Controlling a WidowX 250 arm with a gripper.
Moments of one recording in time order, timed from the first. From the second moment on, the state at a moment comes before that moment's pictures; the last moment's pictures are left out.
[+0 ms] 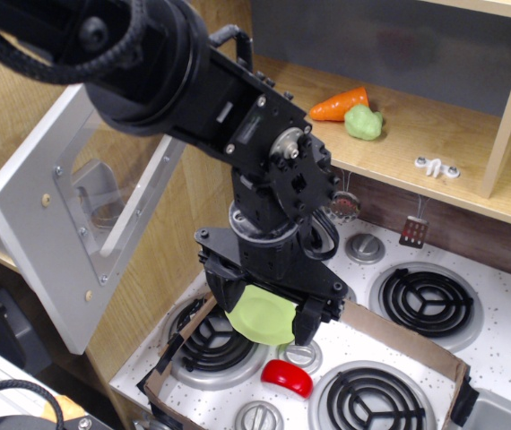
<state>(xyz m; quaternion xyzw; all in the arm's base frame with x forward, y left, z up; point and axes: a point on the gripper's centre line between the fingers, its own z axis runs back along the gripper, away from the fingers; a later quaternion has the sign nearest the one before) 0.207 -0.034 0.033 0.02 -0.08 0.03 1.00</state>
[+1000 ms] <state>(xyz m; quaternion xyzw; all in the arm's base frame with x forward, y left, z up) 0.213 0.006 0.106 0.07 -0.07 -0.03 0.99</state>
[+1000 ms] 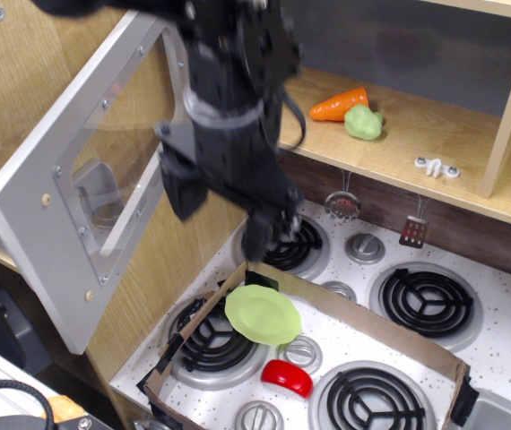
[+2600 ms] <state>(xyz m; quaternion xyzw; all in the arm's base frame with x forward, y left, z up) 0.161 0.149 0.188 0.14 -0.04 -0.20 0.97</state>
